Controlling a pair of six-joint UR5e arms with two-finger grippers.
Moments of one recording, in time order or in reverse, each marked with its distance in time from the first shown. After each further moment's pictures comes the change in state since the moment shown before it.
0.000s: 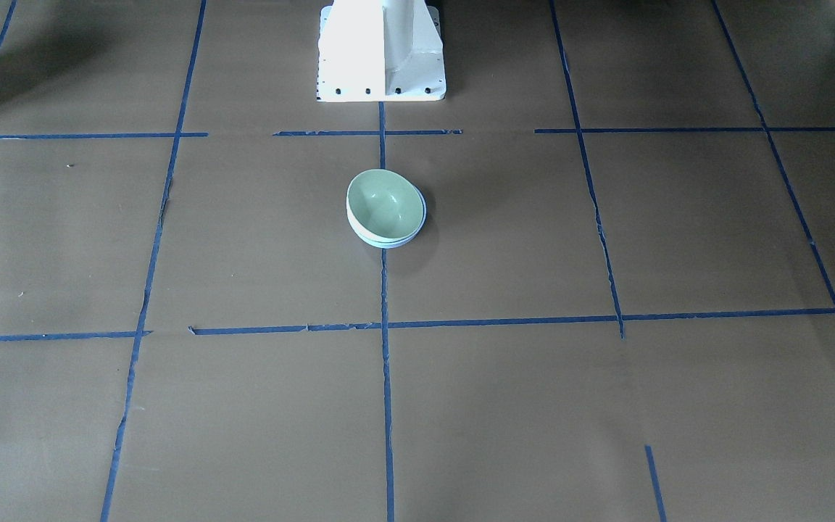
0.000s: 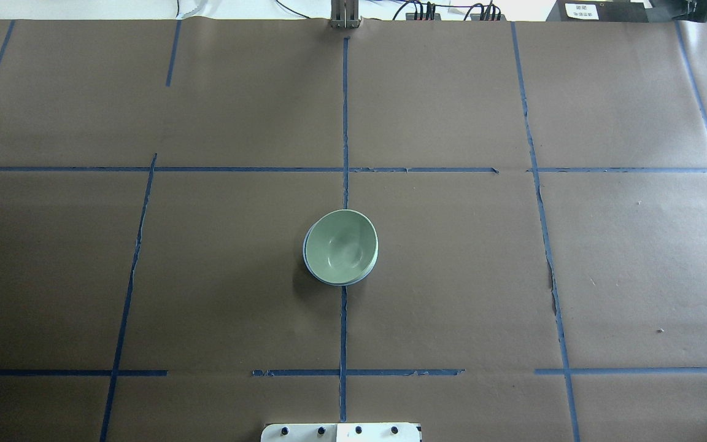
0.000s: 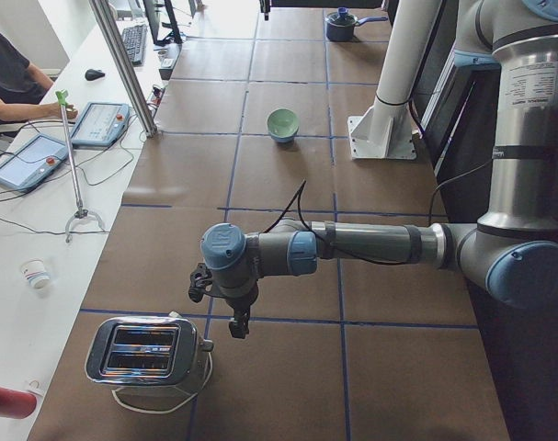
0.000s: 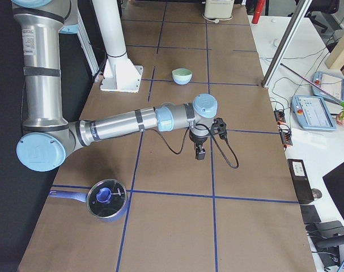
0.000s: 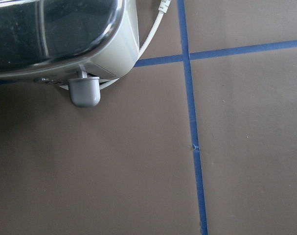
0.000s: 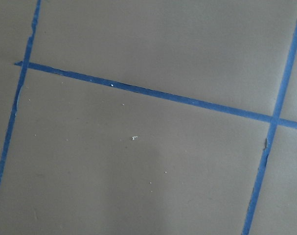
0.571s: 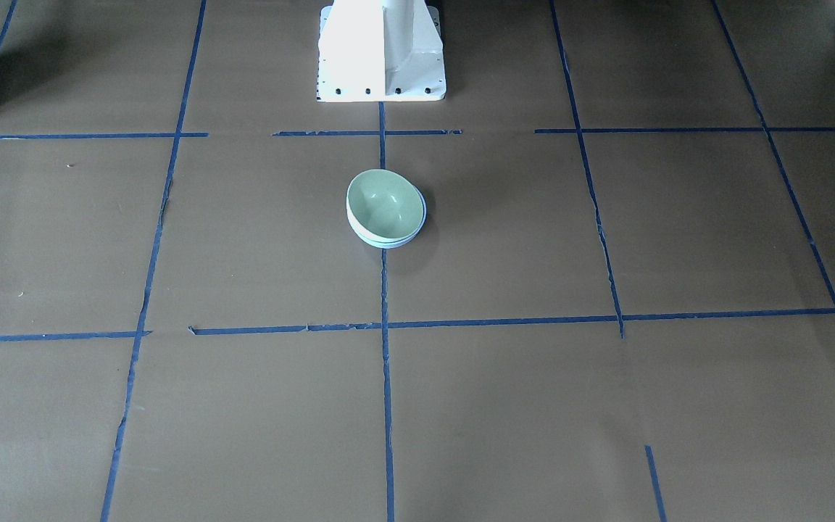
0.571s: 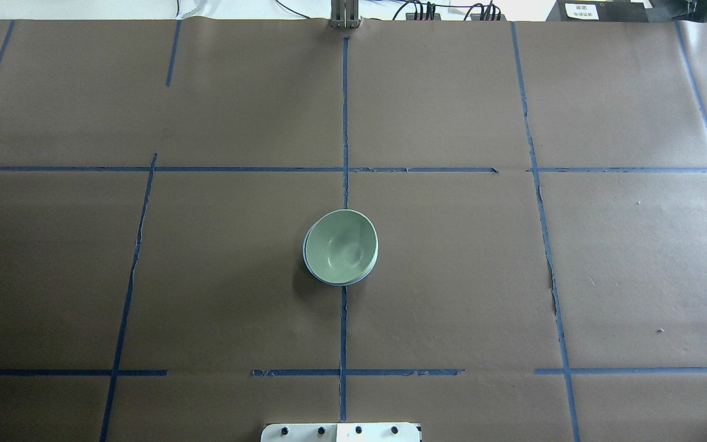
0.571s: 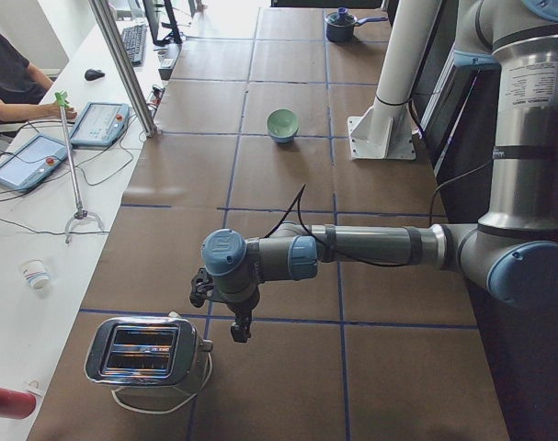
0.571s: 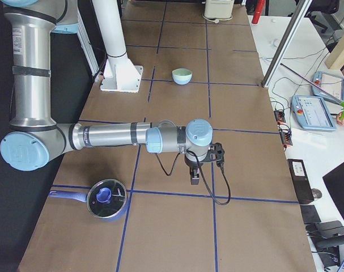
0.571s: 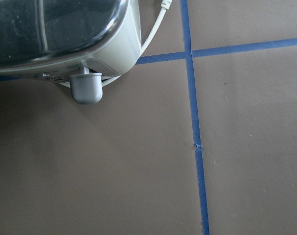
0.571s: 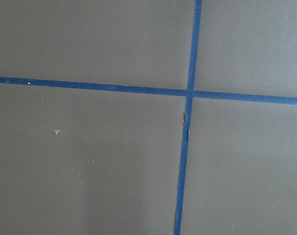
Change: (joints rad) left arm 0.000 0.002 0.011 -0.006 -0.001 0.002; right arm 0.139 -0.053 -0.135 0.084 -0.012 -0.026
